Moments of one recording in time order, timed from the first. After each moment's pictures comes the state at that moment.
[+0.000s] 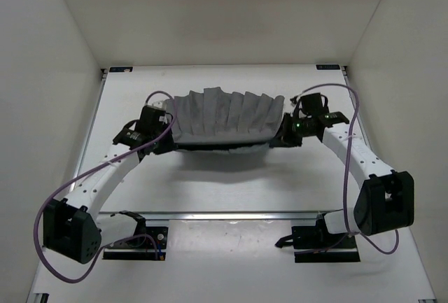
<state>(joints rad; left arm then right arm) -0.36 1.19 0.97 -0.65 -0.07 -0.53 0.21 1.37 1.09 -0.67 -0.44 0.47</state>
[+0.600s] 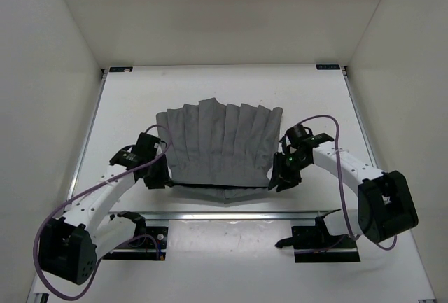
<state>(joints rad) -0.33 1.02 0.66 -0.83 0.07 -0.54 0.36 1.33 0.77 -0.82 -0.45 0.45</state>
